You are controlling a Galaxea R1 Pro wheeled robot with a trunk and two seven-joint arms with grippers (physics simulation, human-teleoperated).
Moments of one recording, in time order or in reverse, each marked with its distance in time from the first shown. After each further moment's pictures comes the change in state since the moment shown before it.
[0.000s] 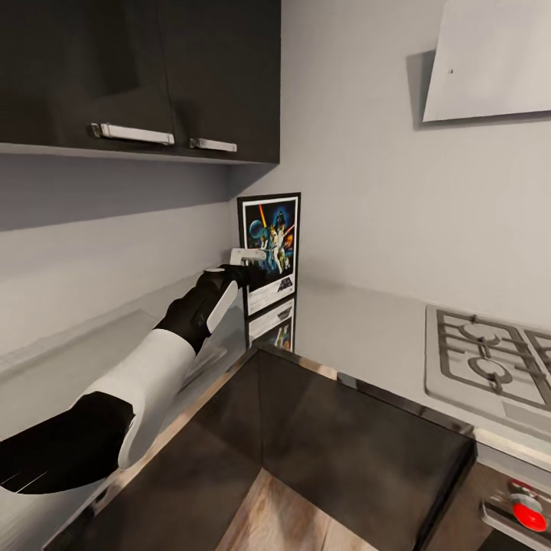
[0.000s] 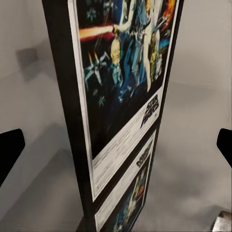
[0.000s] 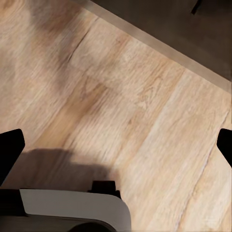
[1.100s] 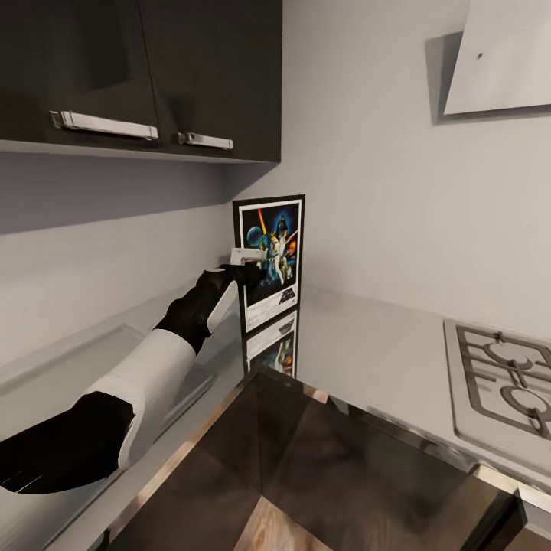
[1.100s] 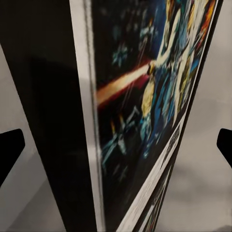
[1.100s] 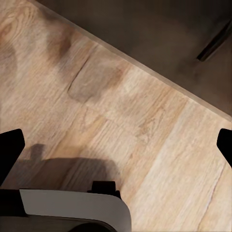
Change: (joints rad) left arm 0.000 0.000 0.000 -0.001 0.000 0.000 -0.001; right arm 0.000 0.001 0.001 0.000 0.000 -0.001 -0.001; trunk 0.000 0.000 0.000
